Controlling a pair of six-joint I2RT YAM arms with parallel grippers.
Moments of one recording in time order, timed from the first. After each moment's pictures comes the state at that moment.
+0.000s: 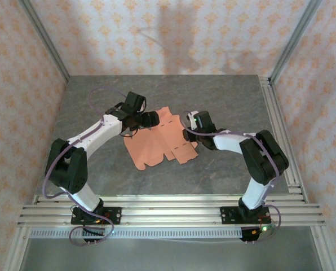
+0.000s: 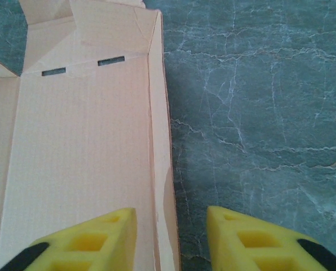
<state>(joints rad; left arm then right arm) -0.38 1.64 1.23 -0.54 0.08 -0.59 0.49 1.75 0.88 0.07 -0.08 0.15</state>
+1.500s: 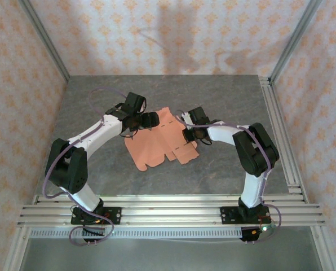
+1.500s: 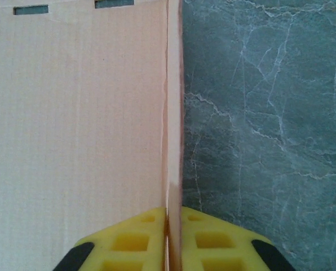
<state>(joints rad) -0.38 1.64 1.22 -0.54 0.08 -0.59 0.49 1.88 1.08 -0.21 -0.13 0.03</state>
